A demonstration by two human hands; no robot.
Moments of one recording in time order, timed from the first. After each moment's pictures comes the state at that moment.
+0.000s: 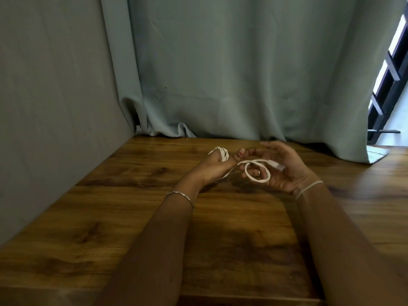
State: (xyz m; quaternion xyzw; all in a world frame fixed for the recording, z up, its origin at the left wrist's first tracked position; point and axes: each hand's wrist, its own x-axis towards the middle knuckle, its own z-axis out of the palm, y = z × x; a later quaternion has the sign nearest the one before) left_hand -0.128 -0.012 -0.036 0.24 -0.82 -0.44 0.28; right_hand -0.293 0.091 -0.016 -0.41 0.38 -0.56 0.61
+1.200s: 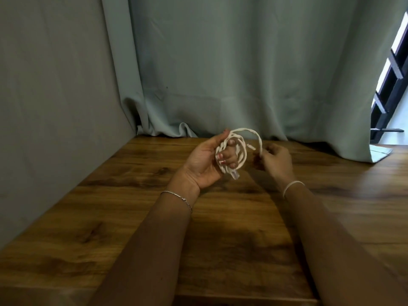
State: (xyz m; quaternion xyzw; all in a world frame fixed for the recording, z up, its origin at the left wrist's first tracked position) left_hand -0.115 0.002 -0.013 -0.01 -0.49 -0.84 0.25; right_hand -0.298 0.048 -0.043 -0.40 0.67 -0.61 0.12
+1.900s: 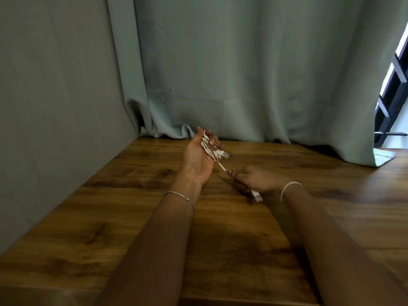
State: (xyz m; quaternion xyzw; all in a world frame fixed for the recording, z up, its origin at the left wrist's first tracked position) left_hand -0.116 -0.016 -0.013 0.07 -0.33 -0.79 0.51; right_hand -0.252 0.058 -0.032 -0.61 0.68 -0.28 0.30
